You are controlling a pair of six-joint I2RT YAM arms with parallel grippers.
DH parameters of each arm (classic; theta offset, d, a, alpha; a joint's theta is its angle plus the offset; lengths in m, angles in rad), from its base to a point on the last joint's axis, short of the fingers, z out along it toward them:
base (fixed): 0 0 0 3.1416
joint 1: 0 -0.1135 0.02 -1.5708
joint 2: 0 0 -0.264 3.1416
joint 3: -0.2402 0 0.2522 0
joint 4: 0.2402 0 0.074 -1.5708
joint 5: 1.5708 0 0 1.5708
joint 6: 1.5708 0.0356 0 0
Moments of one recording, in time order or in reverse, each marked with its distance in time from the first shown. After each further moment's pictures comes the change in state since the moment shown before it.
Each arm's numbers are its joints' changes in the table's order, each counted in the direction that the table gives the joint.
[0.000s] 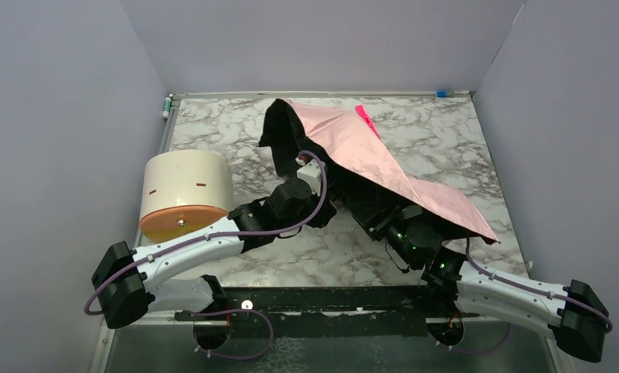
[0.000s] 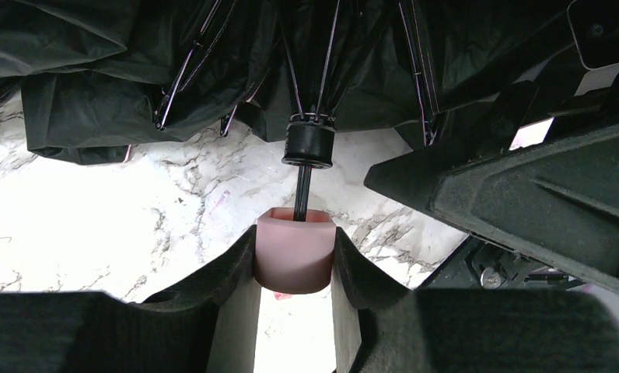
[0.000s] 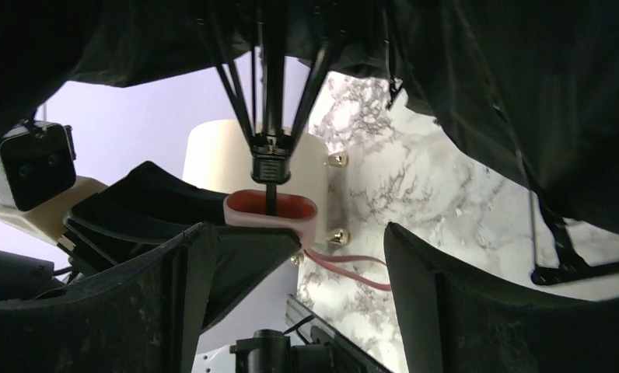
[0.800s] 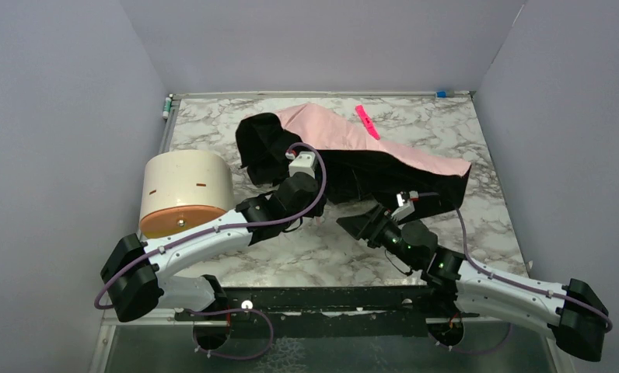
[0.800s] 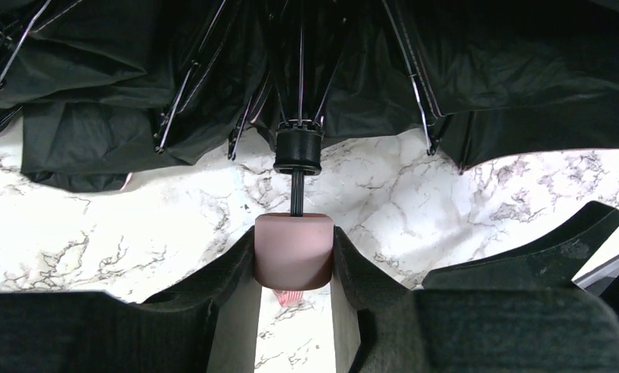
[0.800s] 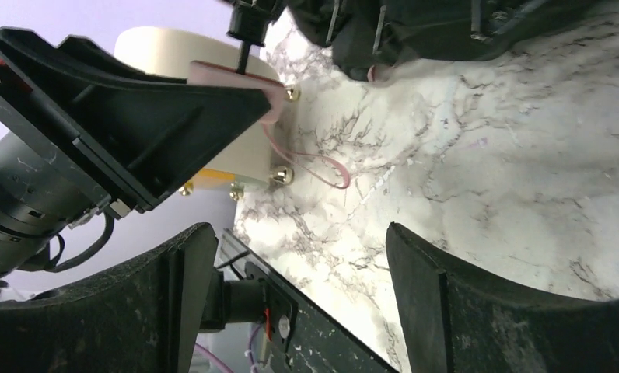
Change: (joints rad) left arm -0.028 -0.079 -0.056 0.079 -0.213 -0.130; right arm 0.000 -0.094 -0.043 0.034 -0.173 -0.217
